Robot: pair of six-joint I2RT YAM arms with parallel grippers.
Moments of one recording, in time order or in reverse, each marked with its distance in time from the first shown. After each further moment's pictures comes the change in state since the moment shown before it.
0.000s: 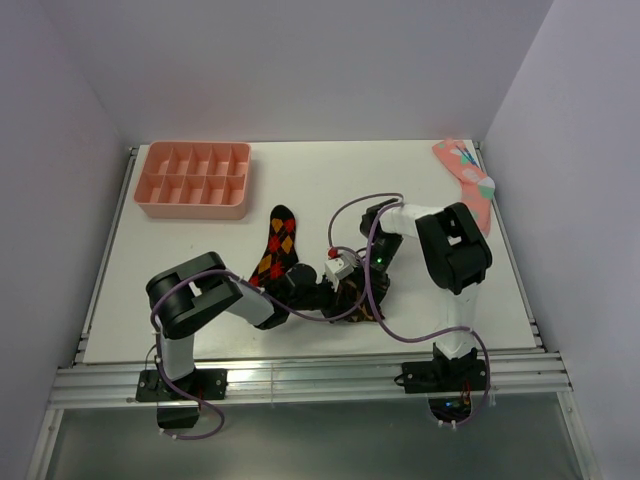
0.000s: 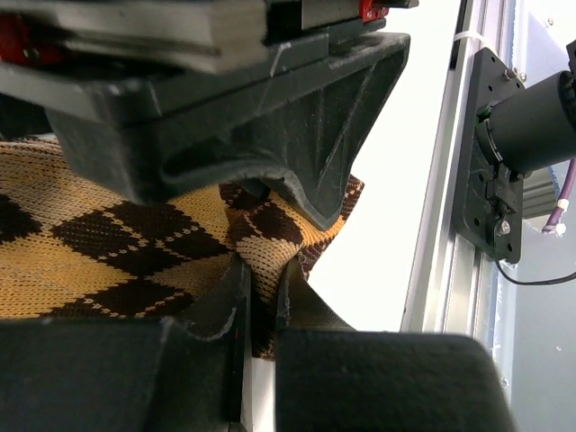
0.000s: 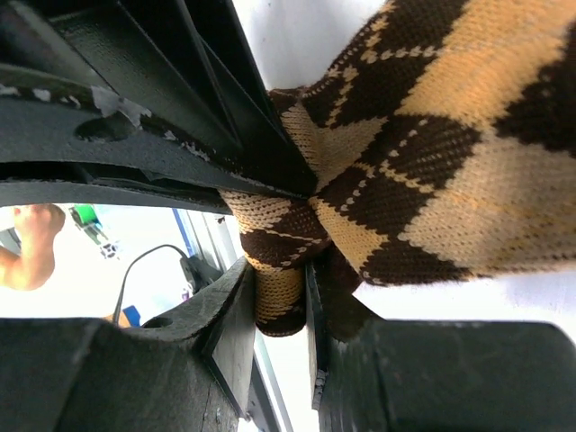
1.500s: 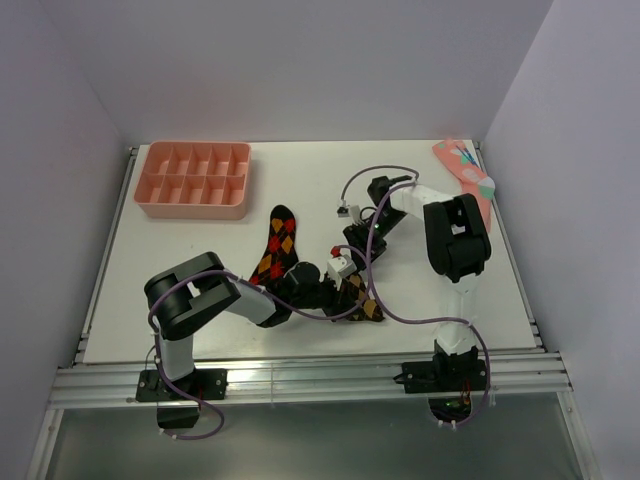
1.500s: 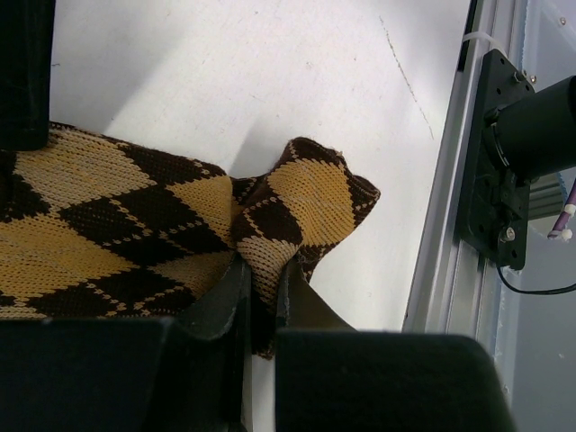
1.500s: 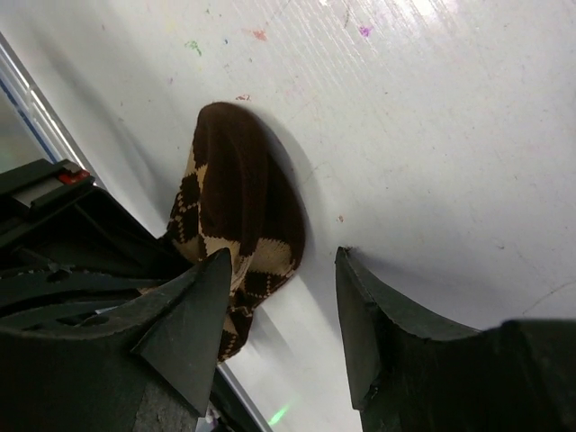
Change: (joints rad) left arm -0.005 -0.012 0.029 -0.067 -0.018 0.008; right arm -0.131 0.096 0.240 0.219 -0.003 0.437
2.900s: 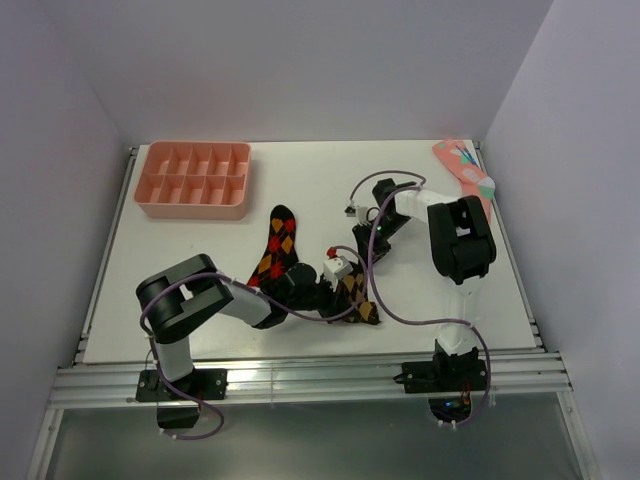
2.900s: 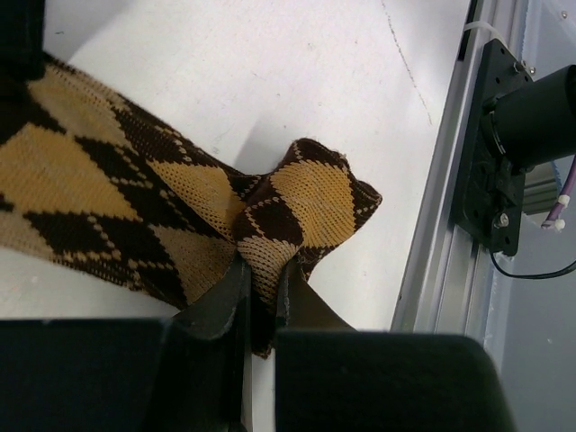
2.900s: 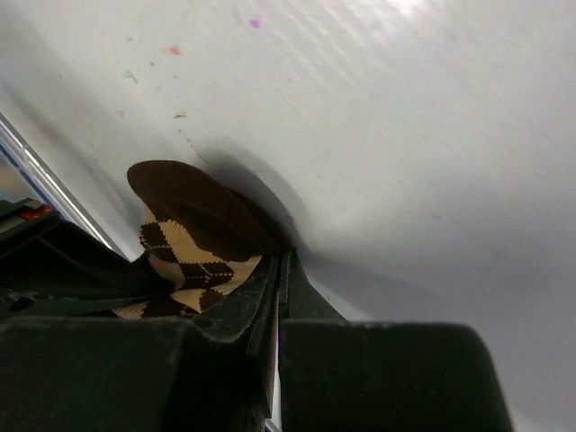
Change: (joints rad) left arm 0.001 -0.046 -0.035 -0.031 0.001 -0.016; right arm -0.020 -0.034 -0.090 0.147 0.055 0.188
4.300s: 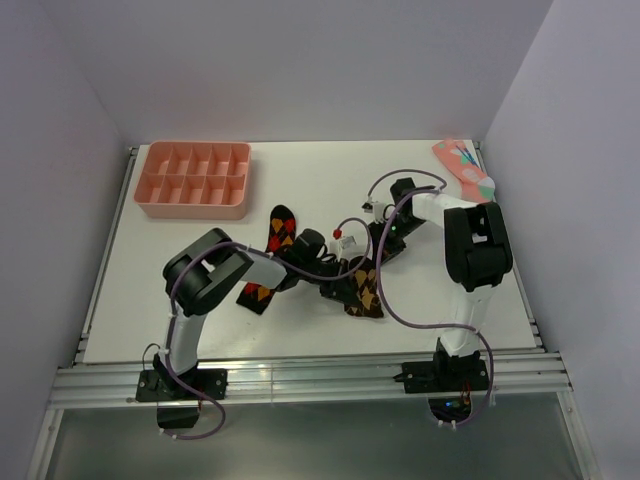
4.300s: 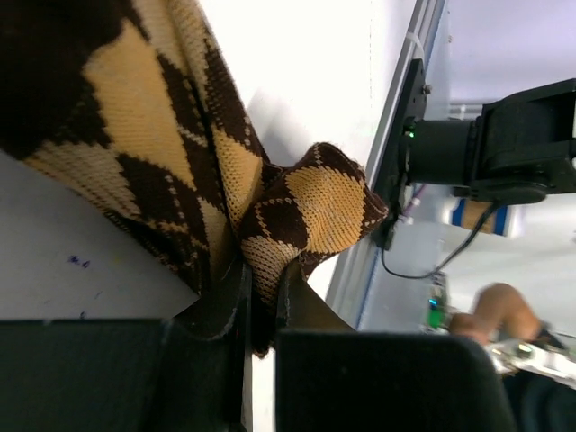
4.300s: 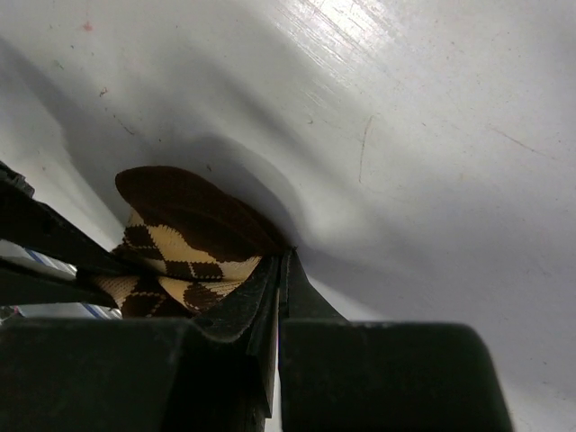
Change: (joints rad) left arm 0.183 0.219 0.311 -0.309 0.437 -0.299; right arm -0.096 -0.101 -0.108 0.097 0.084 0.025
